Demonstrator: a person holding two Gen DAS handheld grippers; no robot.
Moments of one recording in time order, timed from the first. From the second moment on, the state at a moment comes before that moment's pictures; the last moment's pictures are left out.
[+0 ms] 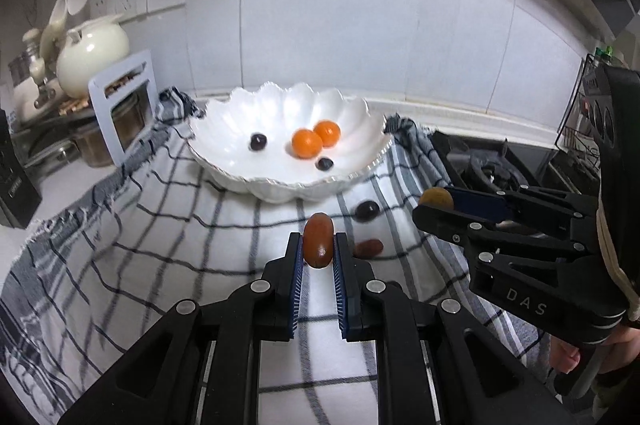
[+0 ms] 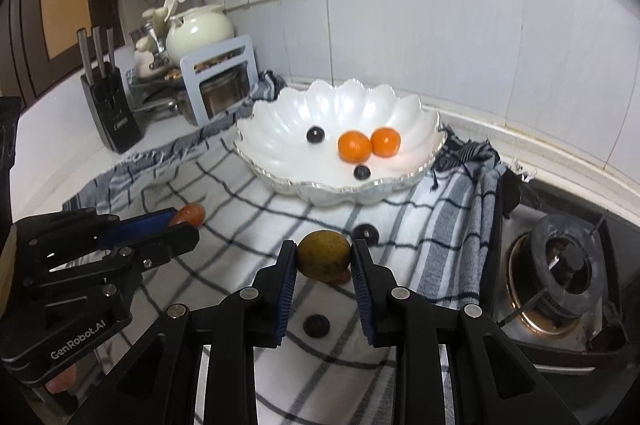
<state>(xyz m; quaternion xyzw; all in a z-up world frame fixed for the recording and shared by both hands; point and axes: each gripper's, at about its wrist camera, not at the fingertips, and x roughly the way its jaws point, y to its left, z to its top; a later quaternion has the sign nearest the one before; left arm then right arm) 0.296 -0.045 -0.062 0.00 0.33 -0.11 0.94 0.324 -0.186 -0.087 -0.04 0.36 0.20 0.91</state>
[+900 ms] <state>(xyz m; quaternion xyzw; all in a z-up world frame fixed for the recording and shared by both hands) 0.351 0.006 -0.016 0.01 0.26 -0.10 0.96 0.373 -0.157 -0.043 -0.02 0.31 0.15 0.94</state>
